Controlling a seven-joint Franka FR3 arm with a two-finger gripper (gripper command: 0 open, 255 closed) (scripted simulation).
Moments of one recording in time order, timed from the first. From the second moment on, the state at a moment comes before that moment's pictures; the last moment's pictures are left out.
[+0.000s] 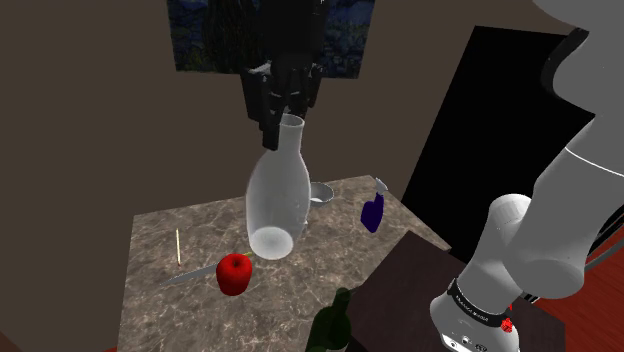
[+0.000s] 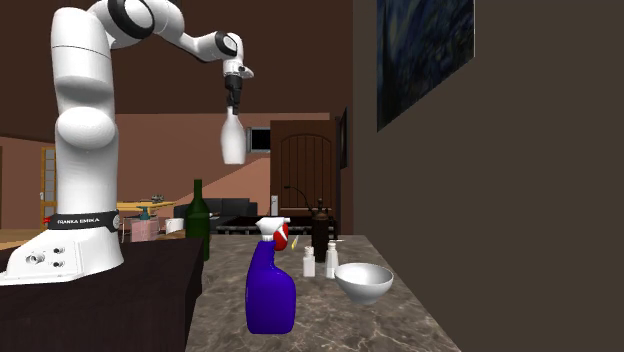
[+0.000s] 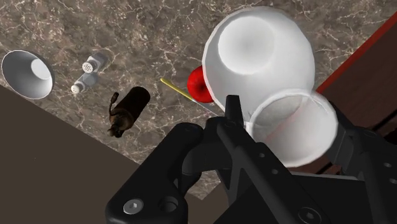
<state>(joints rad) 0.36 -0.07 0.42 -1.51 0.03 1.46 0.59</state>
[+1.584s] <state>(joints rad) 0.37 -0.13 0.43 -1.89 0.06 1.78 0.58</state>
